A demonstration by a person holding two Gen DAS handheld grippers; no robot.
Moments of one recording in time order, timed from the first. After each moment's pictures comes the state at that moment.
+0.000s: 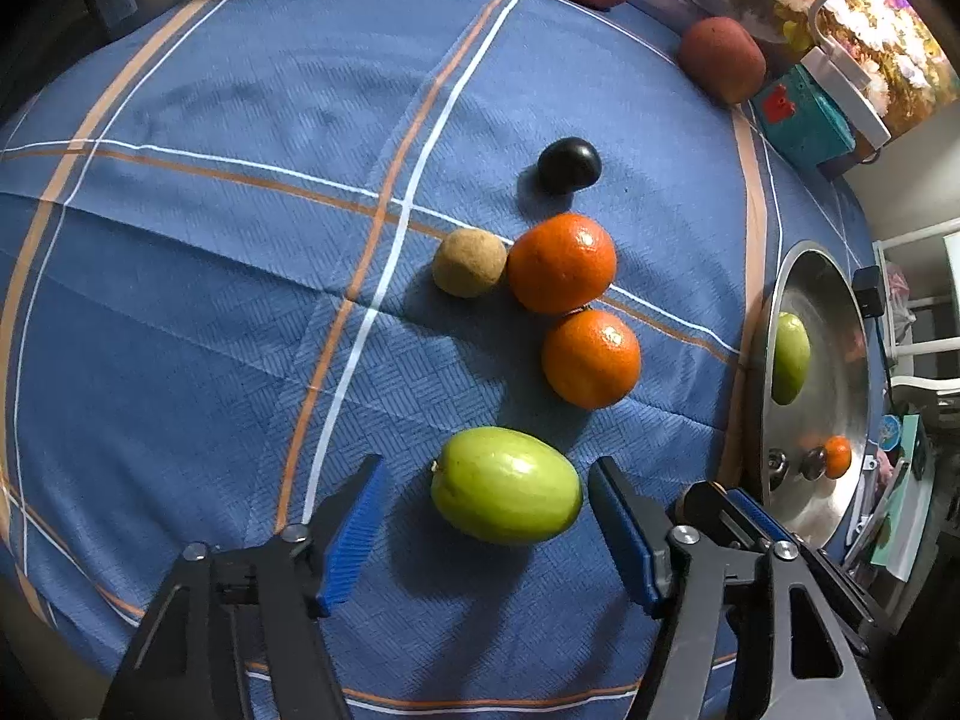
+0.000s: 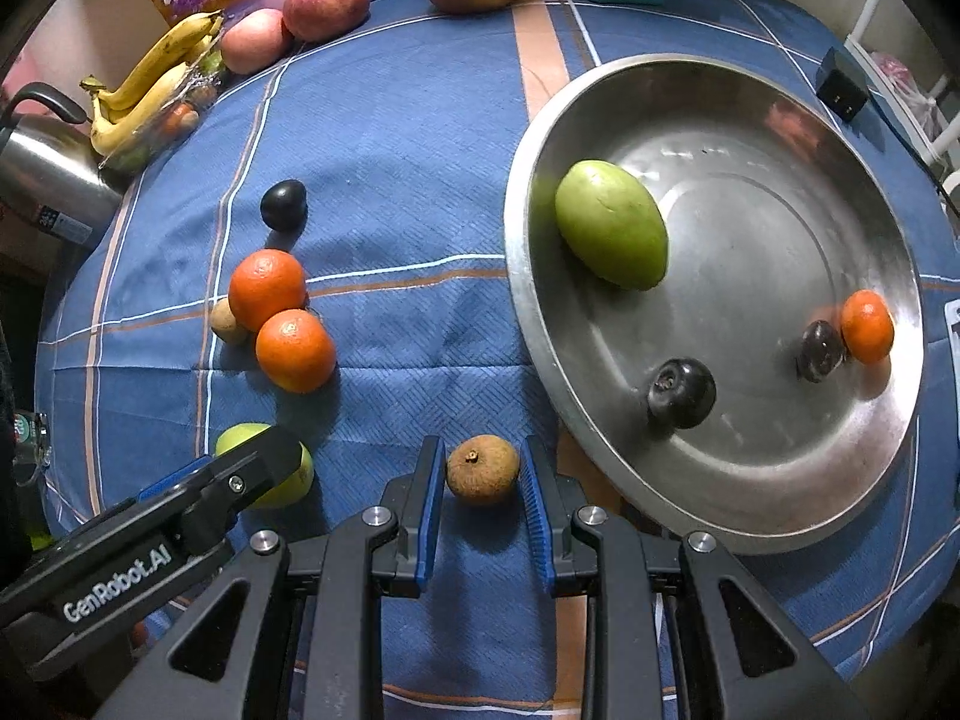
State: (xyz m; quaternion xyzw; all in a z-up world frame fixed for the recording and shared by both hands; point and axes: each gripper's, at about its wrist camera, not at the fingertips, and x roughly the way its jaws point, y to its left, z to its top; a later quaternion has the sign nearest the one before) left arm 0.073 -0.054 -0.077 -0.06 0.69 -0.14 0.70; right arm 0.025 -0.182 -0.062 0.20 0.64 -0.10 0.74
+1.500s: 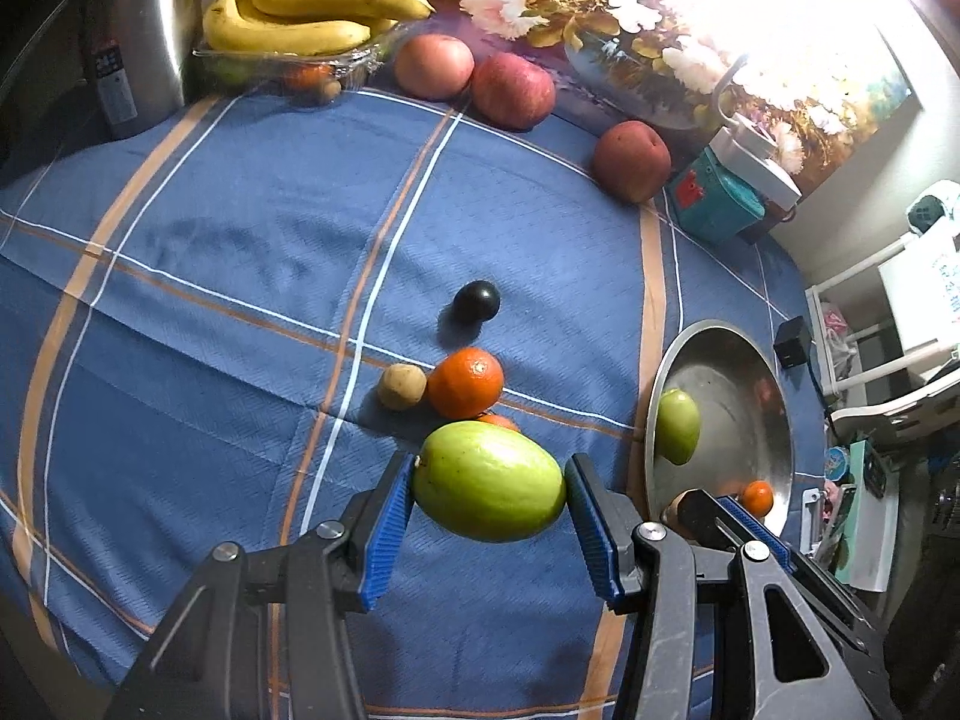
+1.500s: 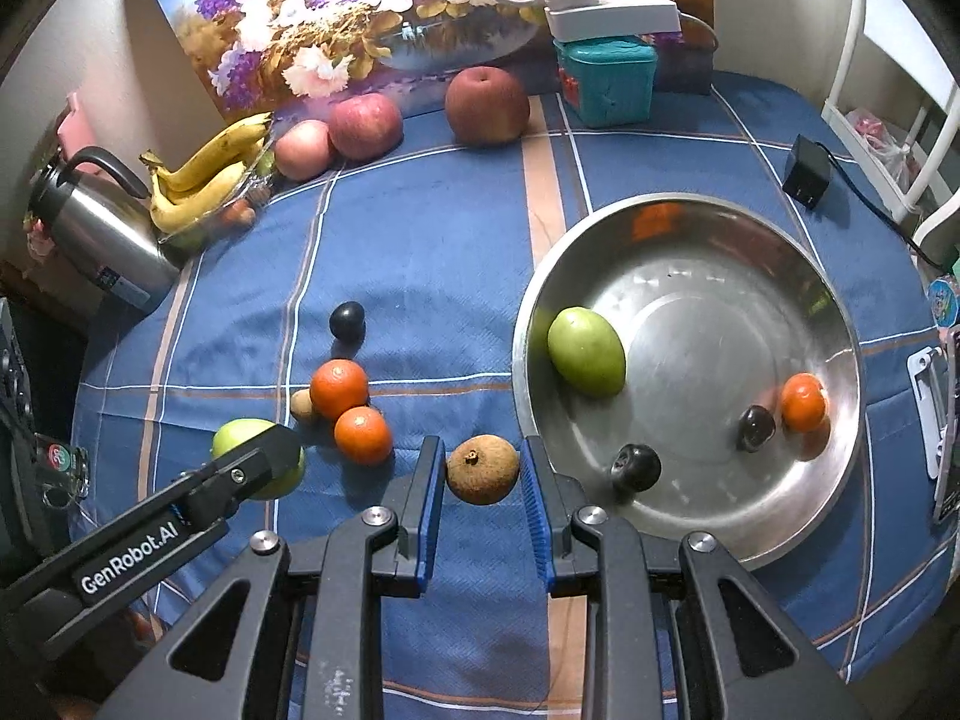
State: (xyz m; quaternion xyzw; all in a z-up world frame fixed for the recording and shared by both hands) left arm 0.082 -0.041 -0.003 -0.08 0.61 -0.18 0.77; right arm 0.018 -0.197 0.010 0.21 0.56 -0.10 0.80
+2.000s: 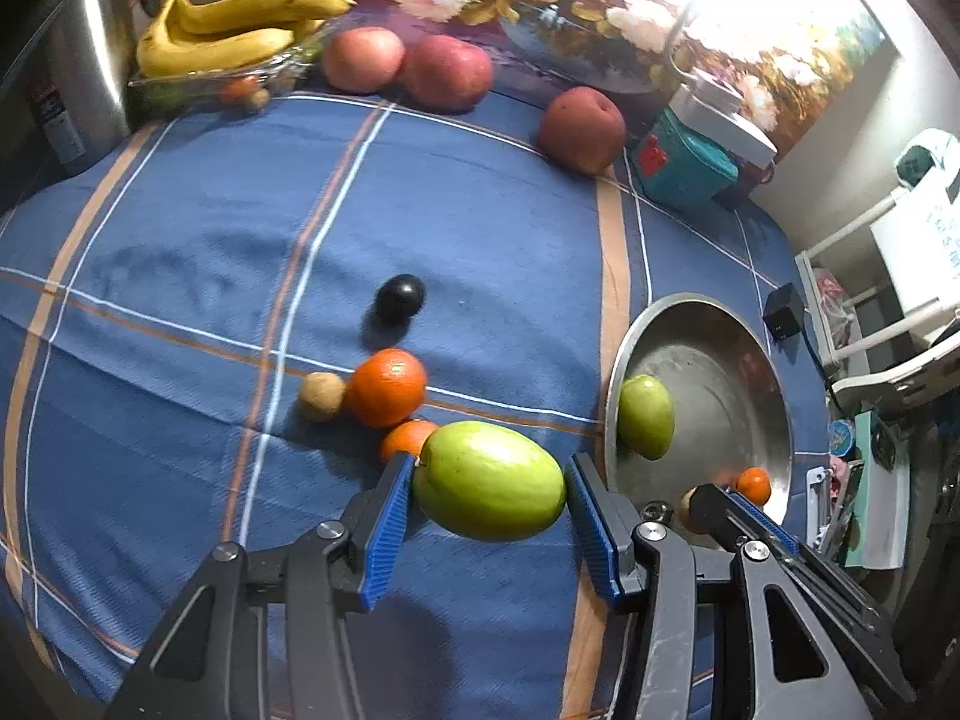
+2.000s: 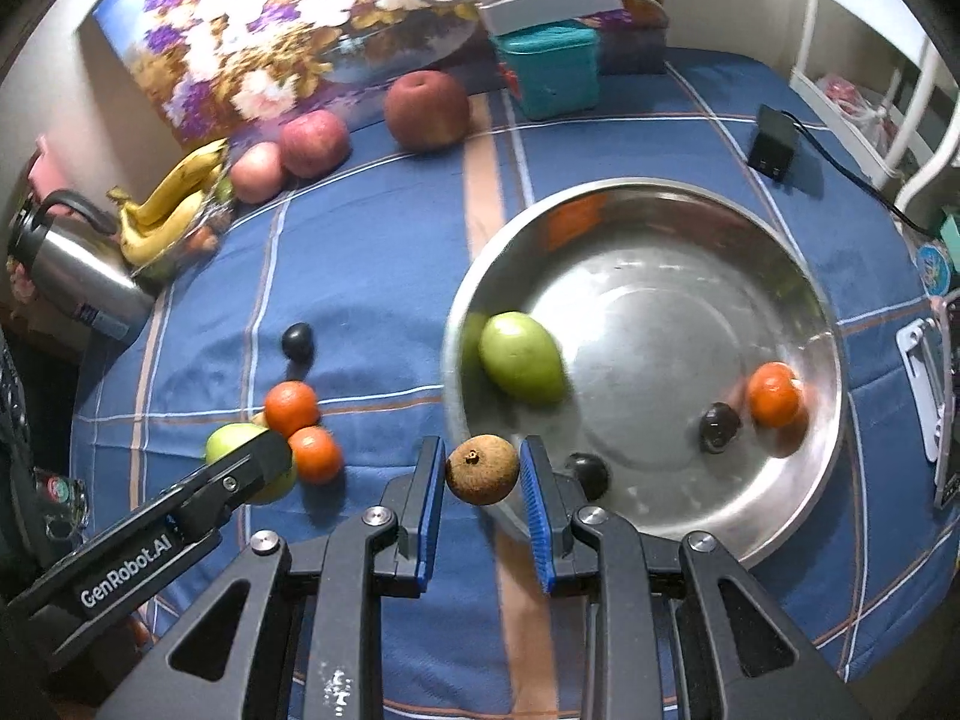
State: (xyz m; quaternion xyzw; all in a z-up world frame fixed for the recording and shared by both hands) left arm 0.081 -0.087 -0.010 -0.04 0.61 -0.20 0.77; right arm 0.009 -0.231 -0.001 0.23 0.55 -0.13 0.79
